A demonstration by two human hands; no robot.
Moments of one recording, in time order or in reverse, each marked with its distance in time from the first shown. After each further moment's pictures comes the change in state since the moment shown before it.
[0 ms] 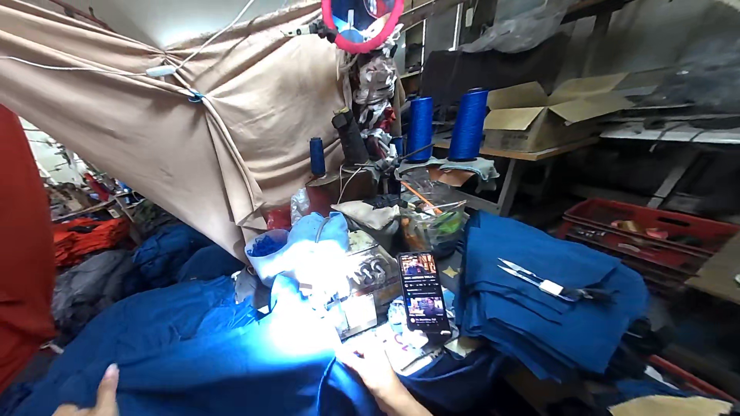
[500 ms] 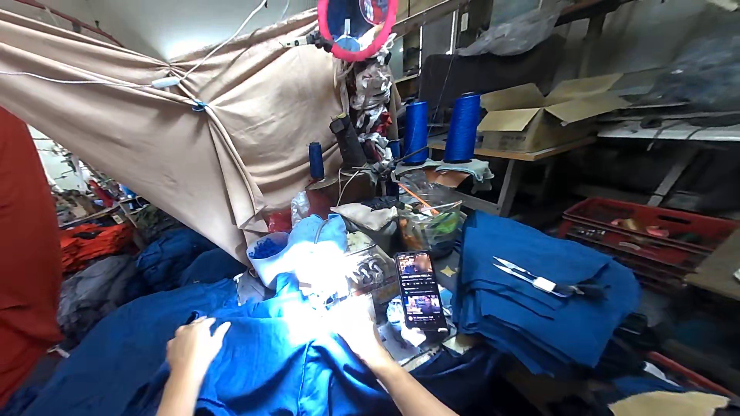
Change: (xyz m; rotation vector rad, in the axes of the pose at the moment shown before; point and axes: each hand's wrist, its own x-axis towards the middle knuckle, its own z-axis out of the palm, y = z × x) left_hand 0.010 0.076 0.088 0.522 -0.745 0.290; right_hand 0.039 -0.051 0.005 -0.248 0.055 -0.013
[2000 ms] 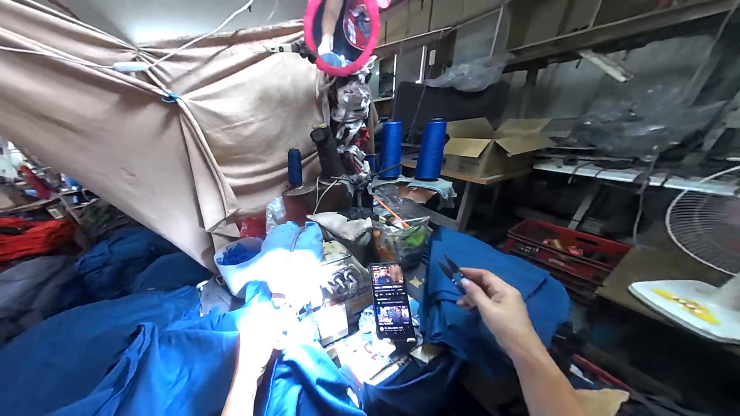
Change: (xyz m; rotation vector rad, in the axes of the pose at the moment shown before) left_hand -0.024 0.151 0.074 -1.306 0.001 0.147; right_hand -0.032 0.017 -0.263 -0.148 0.494 -0.242
